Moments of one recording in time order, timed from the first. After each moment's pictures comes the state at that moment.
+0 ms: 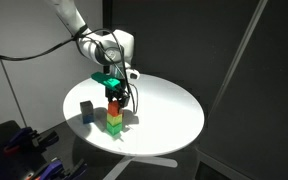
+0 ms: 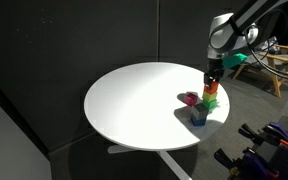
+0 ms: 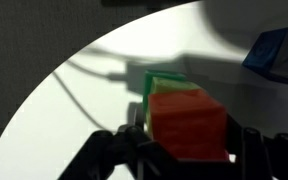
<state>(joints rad) -0.10 0.26 -0.10 -2.28 -0.02 2.40 -0.11</state>
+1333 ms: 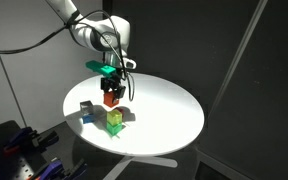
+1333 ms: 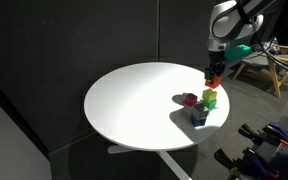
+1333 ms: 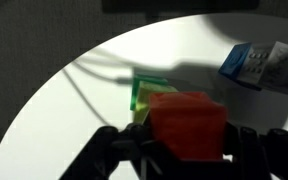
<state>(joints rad) -0.07 0.15 -0.09 -2.29 -0.04 2.28 -0.08</state>
